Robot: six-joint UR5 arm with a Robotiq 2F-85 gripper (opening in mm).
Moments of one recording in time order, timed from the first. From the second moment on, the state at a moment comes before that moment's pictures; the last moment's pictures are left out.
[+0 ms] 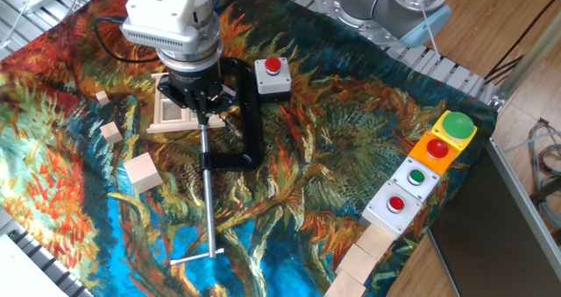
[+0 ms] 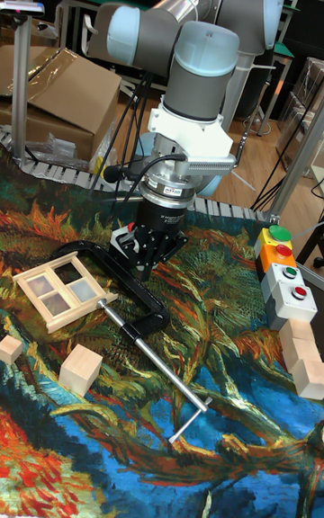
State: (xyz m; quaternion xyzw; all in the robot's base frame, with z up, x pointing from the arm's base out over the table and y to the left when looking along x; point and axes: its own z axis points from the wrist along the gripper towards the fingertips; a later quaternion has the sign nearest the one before) arm 0.546 -0.008 0.141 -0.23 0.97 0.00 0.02
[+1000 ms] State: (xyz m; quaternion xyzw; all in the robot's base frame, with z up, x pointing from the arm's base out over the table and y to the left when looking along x) arm 0.544 -0.007 0.141 -0.23 0.97 0.00 0.02
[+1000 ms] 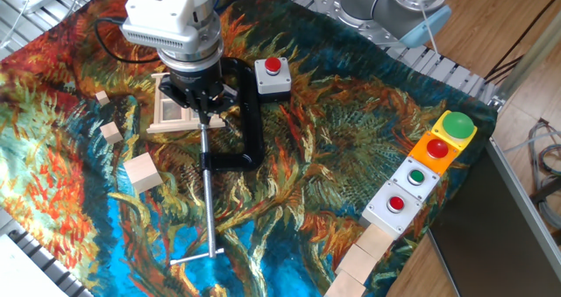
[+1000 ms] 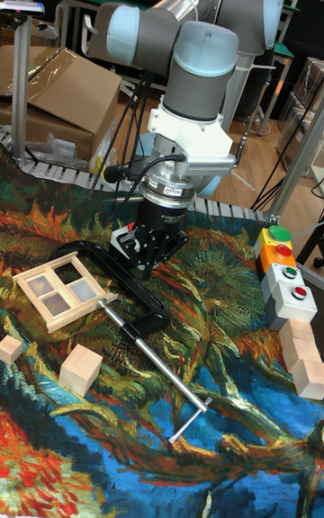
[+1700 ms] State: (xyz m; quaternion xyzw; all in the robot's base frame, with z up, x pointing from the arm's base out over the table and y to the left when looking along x) arm 0.543 -0.011 0.139 -0.24 0.97 0.02 0.02
